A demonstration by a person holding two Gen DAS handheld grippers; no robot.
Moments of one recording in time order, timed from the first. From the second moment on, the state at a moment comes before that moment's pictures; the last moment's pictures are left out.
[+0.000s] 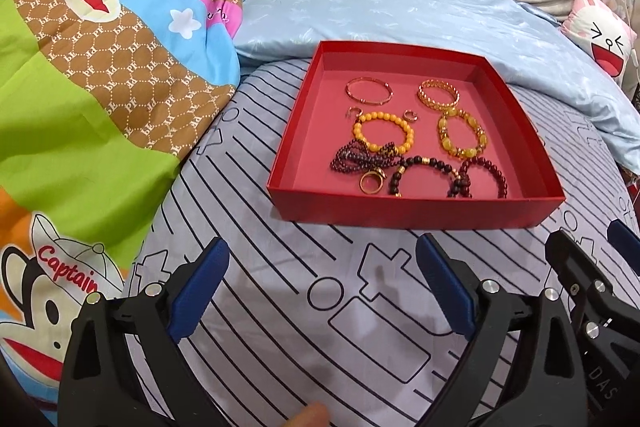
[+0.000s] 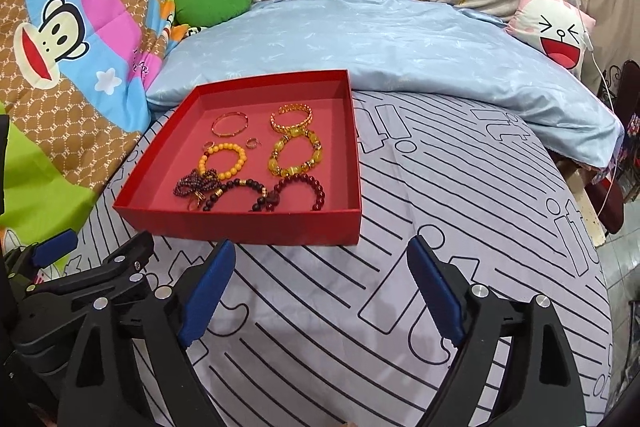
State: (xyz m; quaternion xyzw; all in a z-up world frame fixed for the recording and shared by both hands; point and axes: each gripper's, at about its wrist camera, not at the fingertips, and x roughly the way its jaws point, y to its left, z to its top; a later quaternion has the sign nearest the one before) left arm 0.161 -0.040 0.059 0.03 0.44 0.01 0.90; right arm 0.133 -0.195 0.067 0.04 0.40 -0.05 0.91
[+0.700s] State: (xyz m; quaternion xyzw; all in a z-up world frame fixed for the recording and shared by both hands) left arm 0.155 -0.039 0.051 0.04 0.44 0.01 0.90; right arm 0.128 -0.194 0.059 0.04 0.40 -0.06 0.91
